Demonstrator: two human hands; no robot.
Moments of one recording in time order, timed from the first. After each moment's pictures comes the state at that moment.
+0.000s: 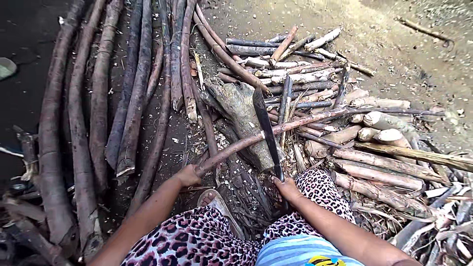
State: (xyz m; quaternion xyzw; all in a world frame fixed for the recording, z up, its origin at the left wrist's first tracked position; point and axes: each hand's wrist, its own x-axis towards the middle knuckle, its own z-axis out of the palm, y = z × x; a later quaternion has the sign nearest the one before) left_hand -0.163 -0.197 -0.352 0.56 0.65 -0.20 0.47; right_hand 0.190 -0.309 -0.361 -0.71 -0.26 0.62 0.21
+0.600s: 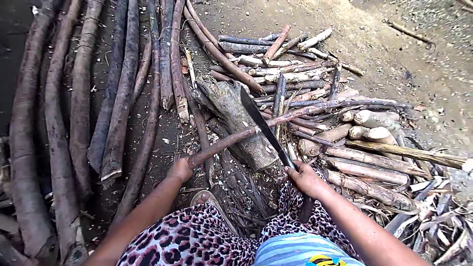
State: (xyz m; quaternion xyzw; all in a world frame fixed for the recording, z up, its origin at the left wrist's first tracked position) left_hand -0.157 -0.182 -0.379 0.60 0.71 -0.16 0.33; right_hand 0.228 -0.285 -0.243 -0.70 -0.43 0.55 0.11
